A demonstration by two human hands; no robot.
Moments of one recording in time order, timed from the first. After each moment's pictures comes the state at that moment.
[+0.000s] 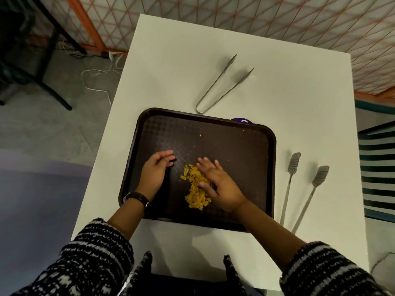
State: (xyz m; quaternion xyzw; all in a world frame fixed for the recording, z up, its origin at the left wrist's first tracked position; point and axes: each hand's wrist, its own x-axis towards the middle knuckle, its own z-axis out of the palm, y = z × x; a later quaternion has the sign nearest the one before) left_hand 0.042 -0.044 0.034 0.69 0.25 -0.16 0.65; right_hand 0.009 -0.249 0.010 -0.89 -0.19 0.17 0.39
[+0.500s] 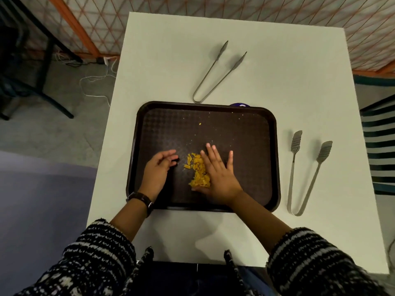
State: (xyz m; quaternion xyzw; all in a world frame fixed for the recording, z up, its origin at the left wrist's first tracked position) left_hand 0.016 -0.038 0.034 0.70 0.22 -0.17 0.65; right_hand -0.018 -0.230 -0.009 -0.97 -0.15 0.14 0.11
